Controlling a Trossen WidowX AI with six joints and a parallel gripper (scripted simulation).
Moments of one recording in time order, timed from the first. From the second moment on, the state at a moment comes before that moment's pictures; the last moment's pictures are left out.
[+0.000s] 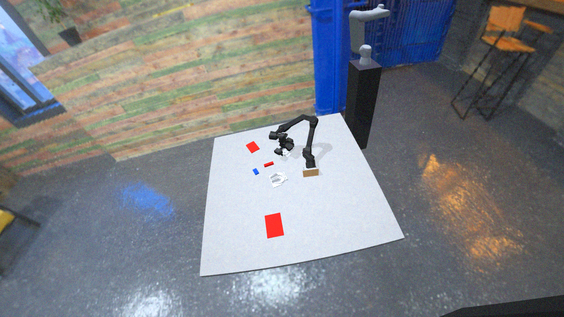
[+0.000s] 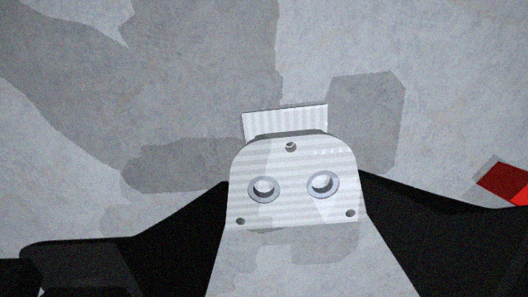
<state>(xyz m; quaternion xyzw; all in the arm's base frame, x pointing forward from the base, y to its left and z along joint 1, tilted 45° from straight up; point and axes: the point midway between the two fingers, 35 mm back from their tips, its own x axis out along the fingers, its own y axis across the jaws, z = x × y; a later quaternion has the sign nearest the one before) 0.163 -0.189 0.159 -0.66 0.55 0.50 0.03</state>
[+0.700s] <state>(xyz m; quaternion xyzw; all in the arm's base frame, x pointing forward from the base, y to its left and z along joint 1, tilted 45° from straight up) 0.171 -0.147 0.198 -0.66 0.55 0.51 0.03</state>
